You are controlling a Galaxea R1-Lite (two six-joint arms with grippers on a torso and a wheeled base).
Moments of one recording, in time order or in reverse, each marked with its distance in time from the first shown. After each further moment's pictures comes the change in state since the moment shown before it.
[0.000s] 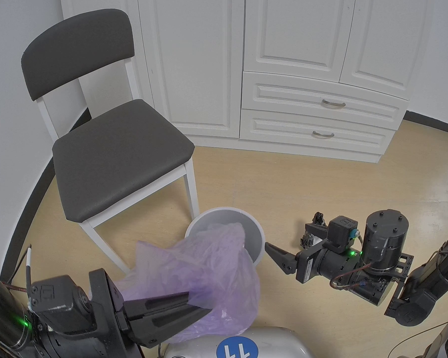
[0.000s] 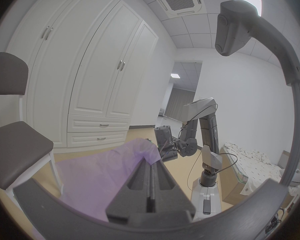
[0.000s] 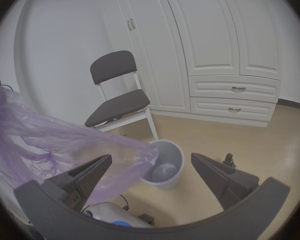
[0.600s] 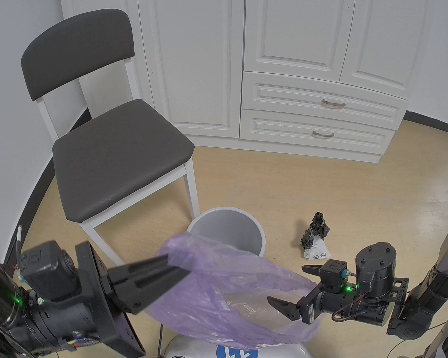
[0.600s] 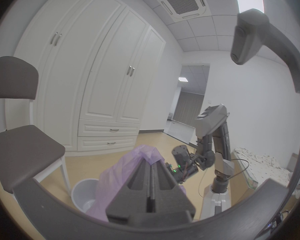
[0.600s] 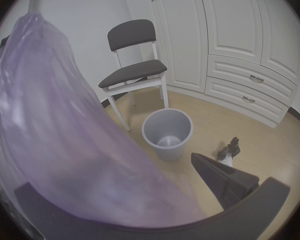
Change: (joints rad) left arm 0.104 -0.010 -0.023 -0.010 -0.009 -0.006; right arm 0.024 0.059 0.160 0.010 0.109 -0.123
